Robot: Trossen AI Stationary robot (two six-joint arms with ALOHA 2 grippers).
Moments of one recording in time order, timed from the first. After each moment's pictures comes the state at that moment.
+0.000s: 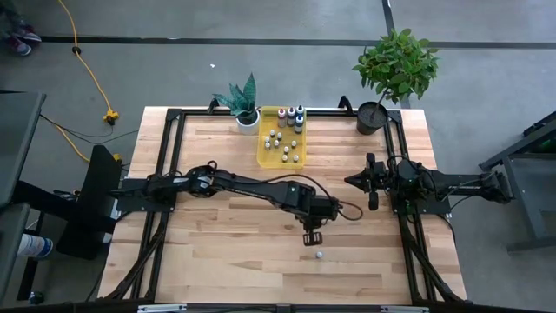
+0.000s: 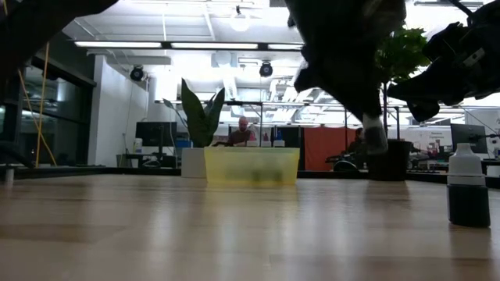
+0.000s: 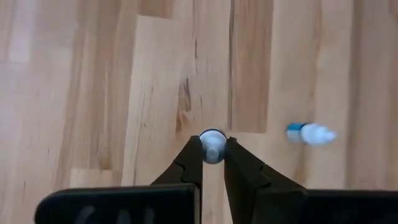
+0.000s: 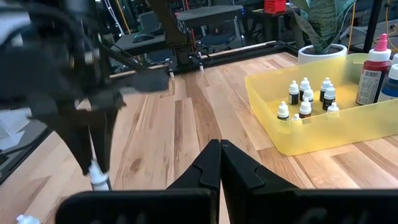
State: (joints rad) left arm -0.19 2.43 2.36 -1.01 0.00 -0.27; right arm -0.08 0.17 0.01 0.03 0.00 0.20
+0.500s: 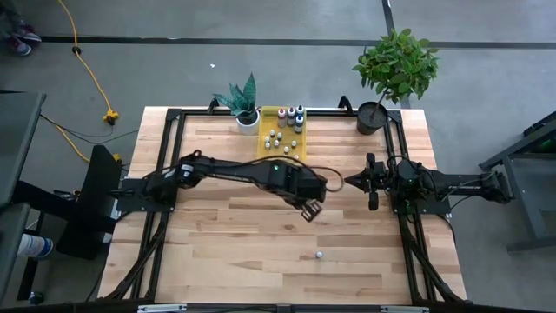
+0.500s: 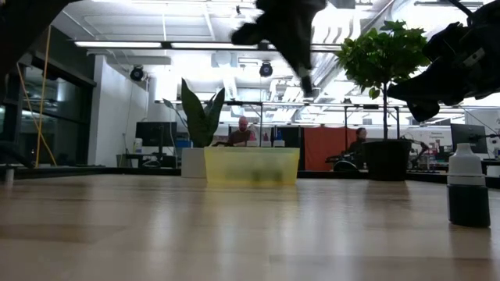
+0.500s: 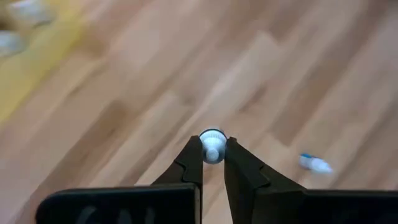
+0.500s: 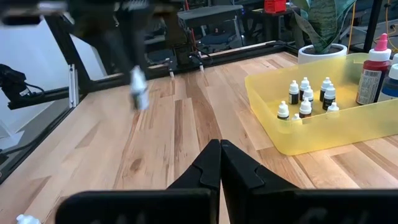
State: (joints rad) left arm -0.15 2.25 2.36 -1.26 -0.16 -0.82; right arm -0.08 0.17 0.01 0.03 0.00 0.20
